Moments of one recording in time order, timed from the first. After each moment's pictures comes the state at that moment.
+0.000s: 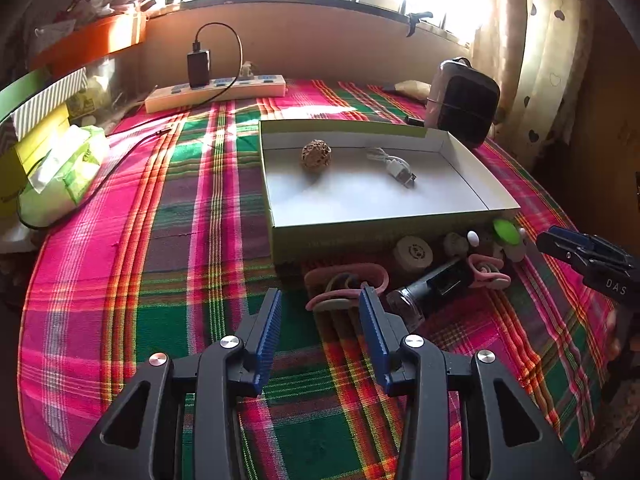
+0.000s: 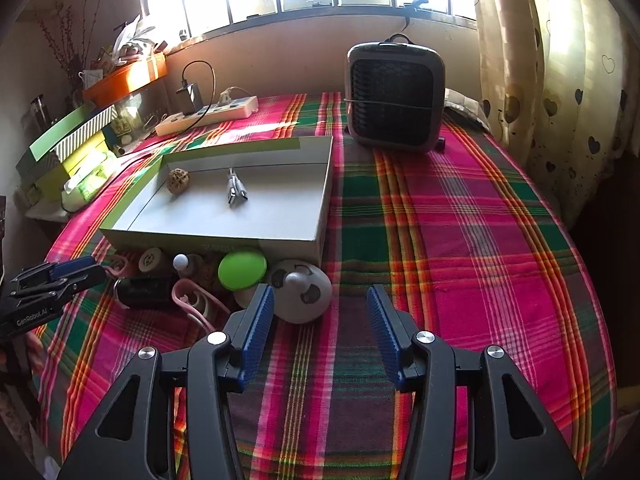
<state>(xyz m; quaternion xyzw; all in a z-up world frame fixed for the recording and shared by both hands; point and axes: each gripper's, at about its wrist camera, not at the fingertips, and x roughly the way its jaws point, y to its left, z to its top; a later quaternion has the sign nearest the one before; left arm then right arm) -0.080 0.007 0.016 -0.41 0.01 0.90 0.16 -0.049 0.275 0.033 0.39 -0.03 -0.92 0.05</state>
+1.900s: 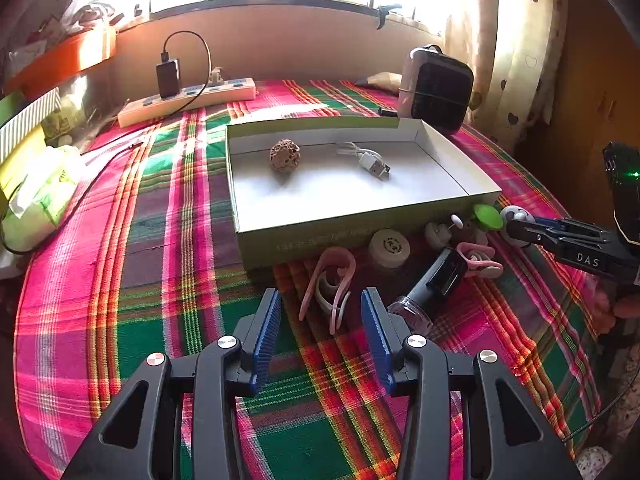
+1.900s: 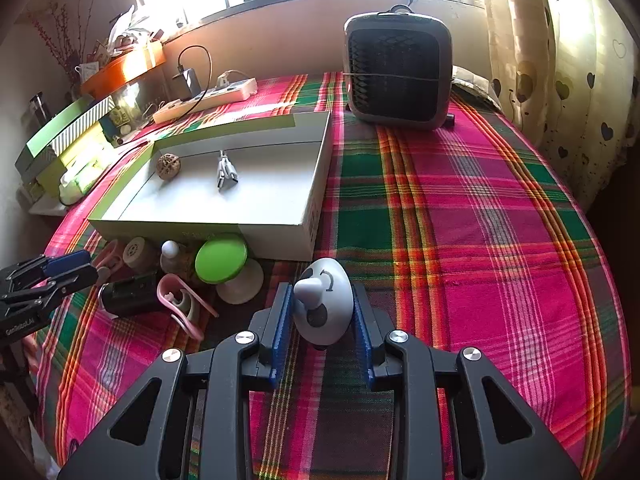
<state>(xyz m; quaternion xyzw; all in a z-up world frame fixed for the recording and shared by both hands) -0.080 0.020 0.012 -0.41 0.03 0.89 0.20 -0.063 0.284 0.017 0.42 -0.04 -0.91 0.07</state>
